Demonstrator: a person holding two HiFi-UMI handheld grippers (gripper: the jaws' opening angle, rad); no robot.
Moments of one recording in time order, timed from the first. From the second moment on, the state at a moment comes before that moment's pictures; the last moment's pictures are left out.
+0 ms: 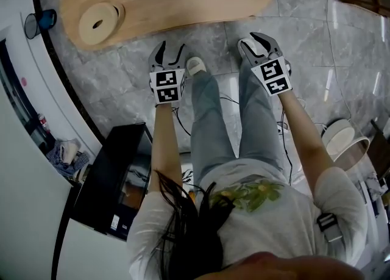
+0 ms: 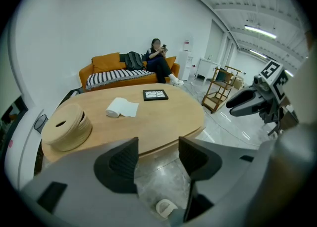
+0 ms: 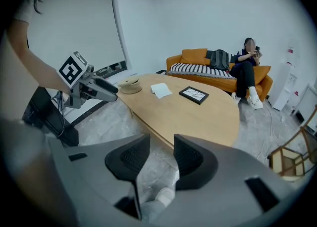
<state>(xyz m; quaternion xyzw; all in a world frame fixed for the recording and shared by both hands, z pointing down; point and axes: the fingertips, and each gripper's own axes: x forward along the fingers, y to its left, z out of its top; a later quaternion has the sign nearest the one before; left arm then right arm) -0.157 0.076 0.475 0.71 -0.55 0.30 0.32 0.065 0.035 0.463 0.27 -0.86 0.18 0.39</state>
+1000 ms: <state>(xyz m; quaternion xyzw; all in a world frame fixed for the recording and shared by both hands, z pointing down) -0.192 0.070 0.620 0.69 -0.52 0.37 0.33 0.111 0.002 0.603 0.26 -0.83 0.14 0.48</state>
